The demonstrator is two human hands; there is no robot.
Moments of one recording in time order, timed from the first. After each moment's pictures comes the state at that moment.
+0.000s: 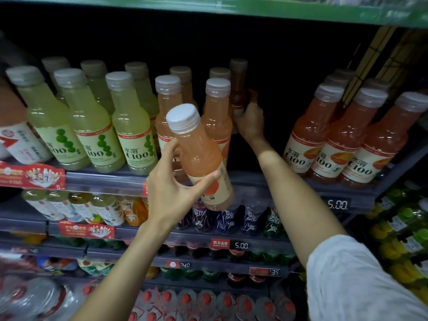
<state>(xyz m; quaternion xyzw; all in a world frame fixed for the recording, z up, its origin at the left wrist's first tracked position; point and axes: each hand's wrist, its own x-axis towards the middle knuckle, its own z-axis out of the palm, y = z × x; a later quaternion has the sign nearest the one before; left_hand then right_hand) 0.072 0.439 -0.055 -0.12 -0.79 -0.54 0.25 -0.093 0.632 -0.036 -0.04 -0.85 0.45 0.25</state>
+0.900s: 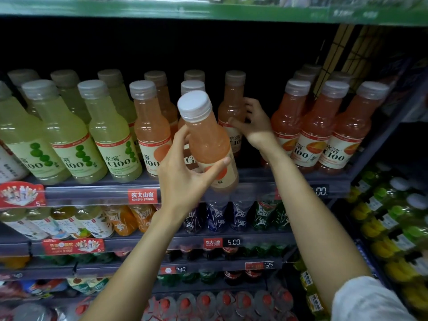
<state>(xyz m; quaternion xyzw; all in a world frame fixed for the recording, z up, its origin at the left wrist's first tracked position) 0.064 0.481 -0.040 -0.18 -0.78 -0.54 0.27 -0.022 0.668 -0.024 0.00 -0.81 0.55 0.20</state>
